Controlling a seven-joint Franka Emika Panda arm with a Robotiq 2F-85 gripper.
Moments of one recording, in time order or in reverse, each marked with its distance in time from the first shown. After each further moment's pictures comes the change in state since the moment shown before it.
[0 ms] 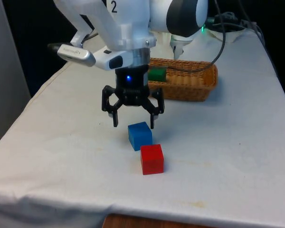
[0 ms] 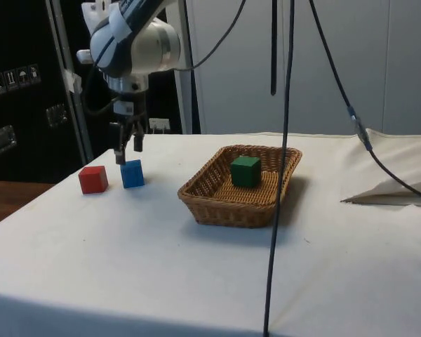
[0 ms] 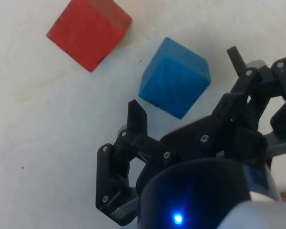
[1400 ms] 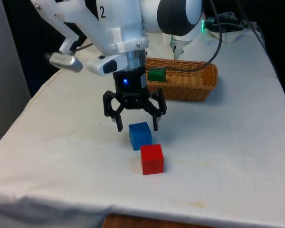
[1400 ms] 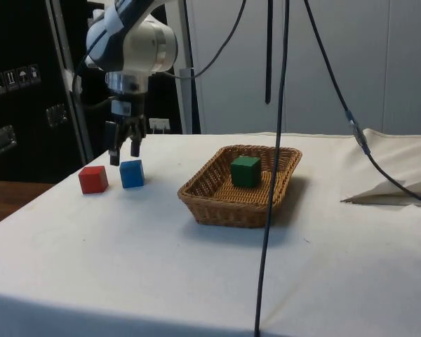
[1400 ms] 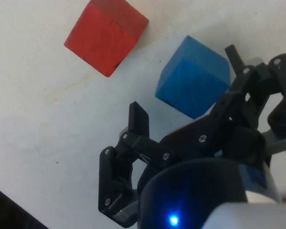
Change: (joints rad) arm -0.007 0.040 -0.026 0.060 0.162 -0.083 -0.049
